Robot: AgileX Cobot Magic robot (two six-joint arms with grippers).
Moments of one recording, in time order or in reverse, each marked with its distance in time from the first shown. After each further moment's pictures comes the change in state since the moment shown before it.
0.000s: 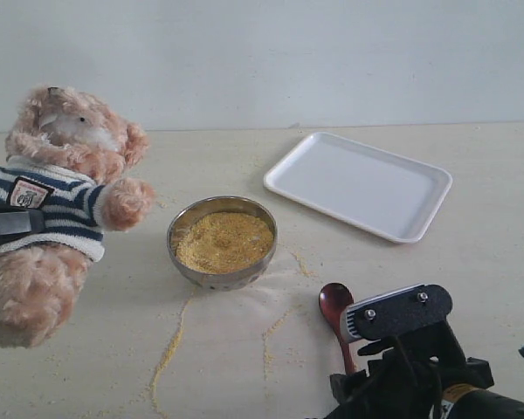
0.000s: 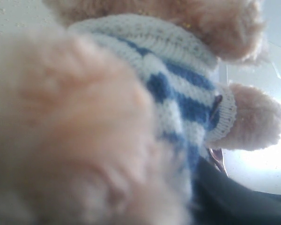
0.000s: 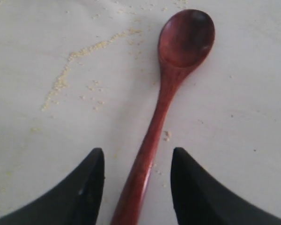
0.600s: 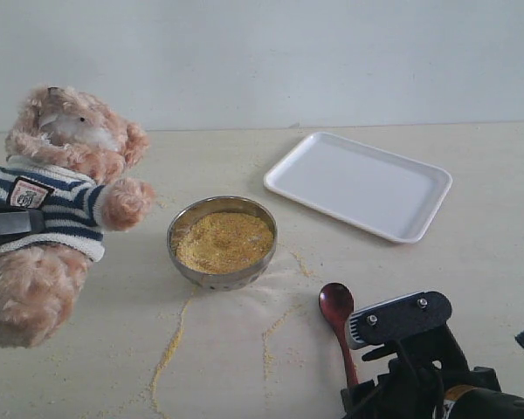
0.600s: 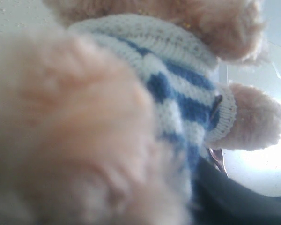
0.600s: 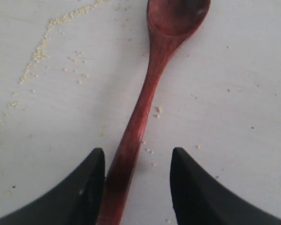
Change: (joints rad) left arm 0.000 0.000 0.000 0.000 0.000 0.000; right arm -0.056 0.024 0.000 -0.044 0.085 0.000
